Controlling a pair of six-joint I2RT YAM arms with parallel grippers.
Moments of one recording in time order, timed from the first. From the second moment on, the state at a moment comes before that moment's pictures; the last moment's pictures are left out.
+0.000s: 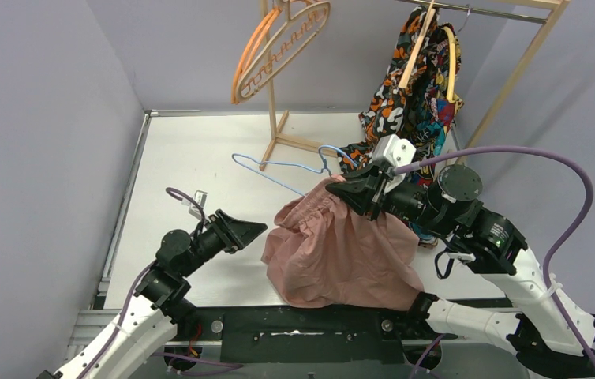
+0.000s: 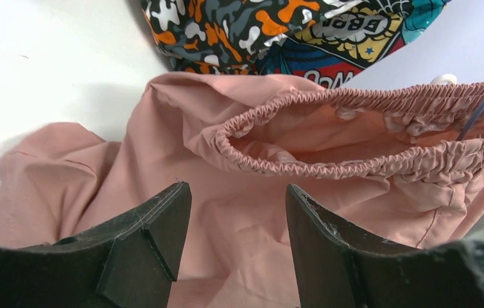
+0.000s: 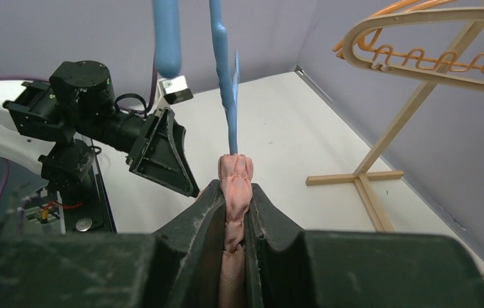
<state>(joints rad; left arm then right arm) -0.56 0.47 0.31 0.08 0.22 -1.06 0.91 0.92 1.40 -0.49 -0.21 -0.11</state>
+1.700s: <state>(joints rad) -0.59 0.83 0.29 0.37 0.33 -1.19 0.91 0.90 1.28 -0.42 -0.29 -0.09</state>
